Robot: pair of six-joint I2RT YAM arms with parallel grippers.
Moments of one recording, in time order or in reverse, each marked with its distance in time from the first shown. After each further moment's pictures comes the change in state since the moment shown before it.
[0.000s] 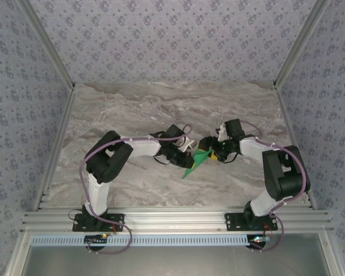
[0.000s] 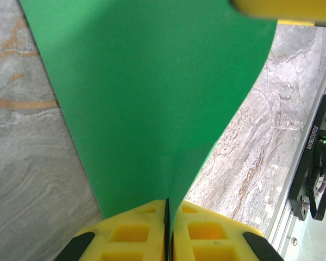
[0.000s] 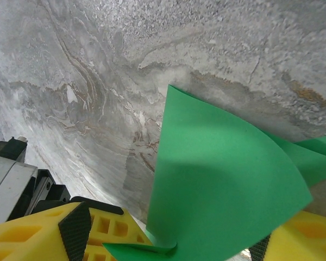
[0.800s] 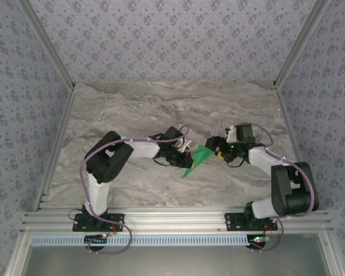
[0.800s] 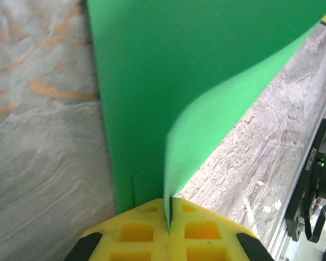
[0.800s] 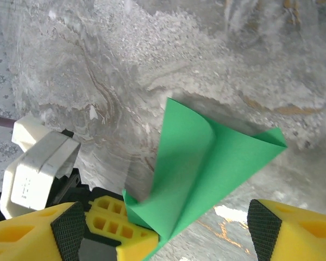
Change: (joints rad) left arm 0.002 -0.002 -0.066 0.112 -0.026 -0.150; right arm -0.093 -0.188 -0.159 0.127 -0.008 0.003
